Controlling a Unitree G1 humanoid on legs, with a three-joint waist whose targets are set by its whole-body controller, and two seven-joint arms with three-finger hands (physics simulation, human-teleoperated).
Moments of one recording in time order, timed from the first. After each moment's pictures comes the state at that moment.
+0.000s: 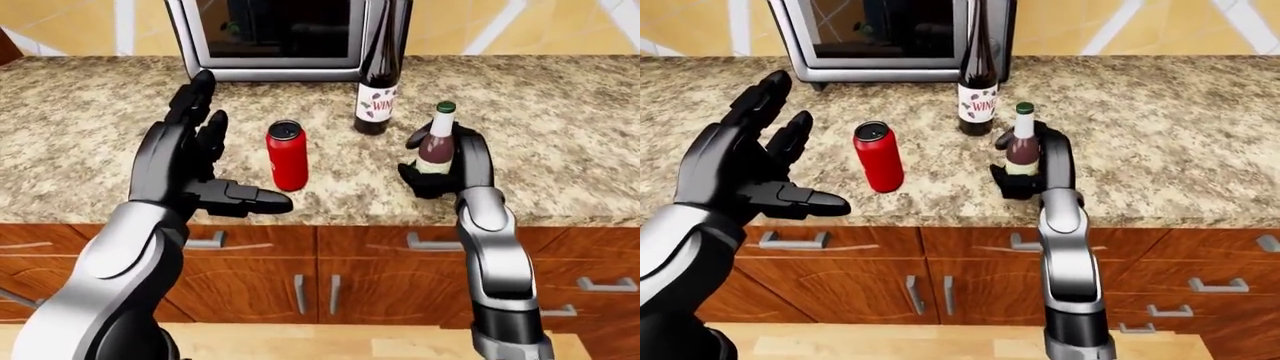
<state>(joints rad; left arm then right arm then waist) -0.54 0.26 0.26 -0.85 -0.42 1.27 0.10 -0.46 -0.16 -0.11 -0.20 -0.15 0.54 -0.02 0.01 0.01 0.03</state>
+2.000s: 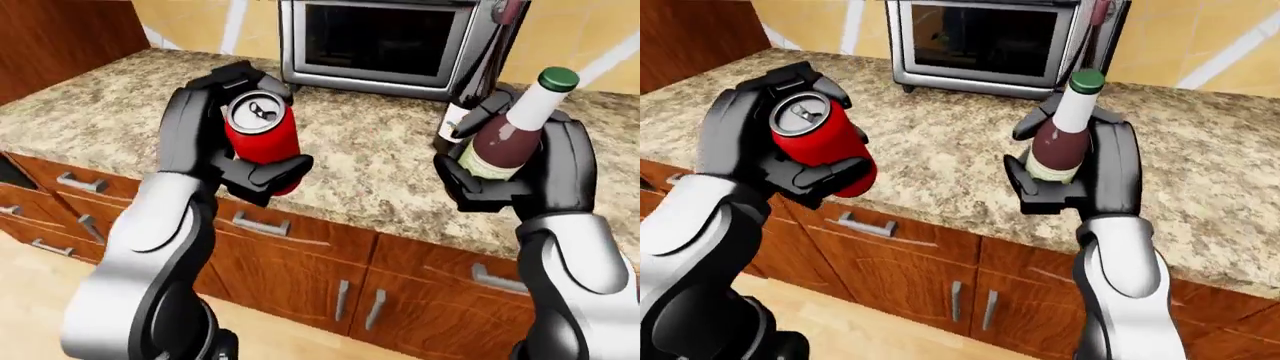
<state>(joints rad) -0.73 0.12 0.11 -0.84 -0.11 1.35 0.06 -0.40 -0.19 -0.17 -0.91 -0.01 0.99 0.00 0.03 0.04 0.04</state>
